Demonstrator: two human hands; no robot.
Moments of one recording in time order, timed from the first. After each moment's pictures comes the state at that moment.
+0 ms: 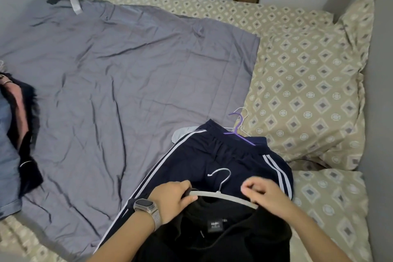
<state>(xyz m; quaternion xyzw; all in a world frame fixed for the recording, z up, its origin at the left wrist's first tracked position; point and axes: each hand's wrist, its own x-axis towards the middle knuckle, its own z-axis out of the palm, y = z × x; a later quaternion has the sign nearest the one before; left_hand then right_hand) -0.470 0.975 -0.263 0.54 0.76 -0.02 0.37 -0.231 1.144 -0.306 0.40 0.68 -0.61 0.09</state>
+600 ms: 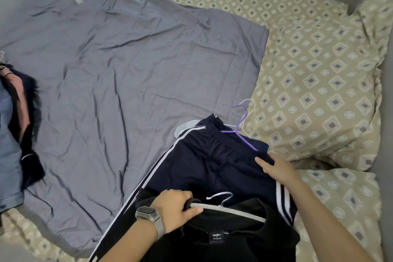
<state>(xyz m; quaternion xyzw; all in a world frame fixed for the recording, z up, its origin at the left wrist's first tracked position) -0.464 0.956 -0.277 0.52 0.75 -0.01 0.40 -0.249 1.204 -0.370 0.57 0.68 -0.44 0.14</state>
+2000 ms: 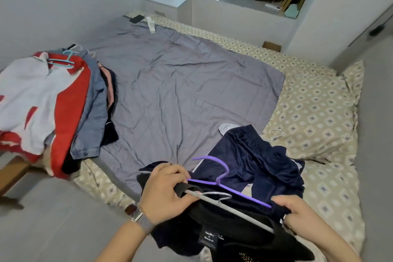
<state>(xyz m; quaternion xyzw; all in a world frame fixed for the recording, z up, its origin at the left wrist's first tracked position) -0.488 0.656 -0.103 0.50 0.80 0.32 0.09 -0.237 0.866 -0.081 0.34 0.77 -0.53 0.11</state>
